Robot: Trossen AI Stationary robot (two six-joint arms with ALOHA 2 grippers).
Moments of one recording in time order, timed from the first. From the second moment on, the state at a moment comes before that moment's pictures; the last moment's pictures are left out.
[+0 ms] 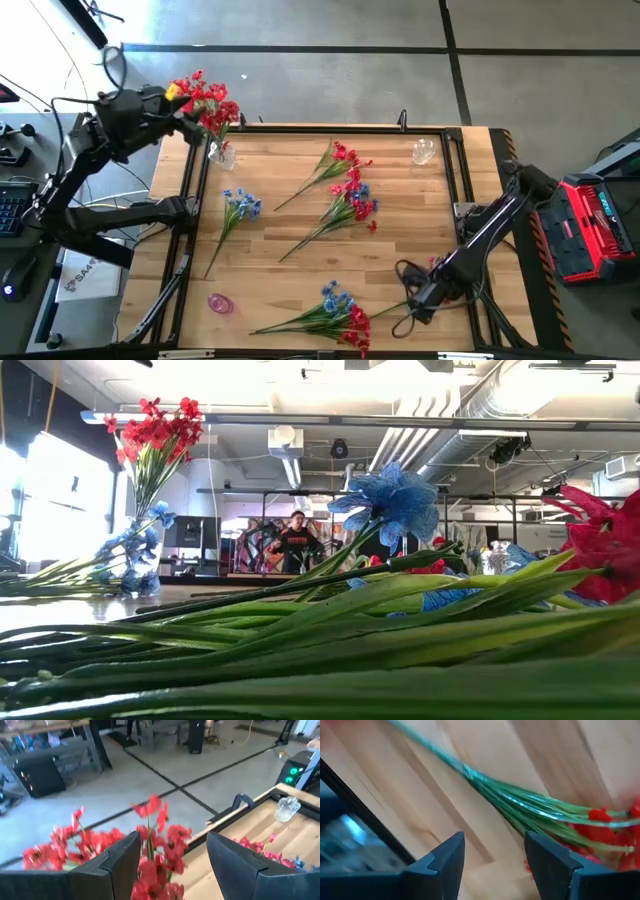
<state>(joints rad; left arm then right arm) 0.61 0.79 1.39 -0.95 -0.38 -0.05 0.81 1.53 0.98 -0.85 -0.14 1.36</state>
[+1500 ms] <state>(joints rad) 0.15 1.33 1.55 -0.84 0.02 0.01 0.81 1.48 1.02 -1.10 0.18 1.23</state>
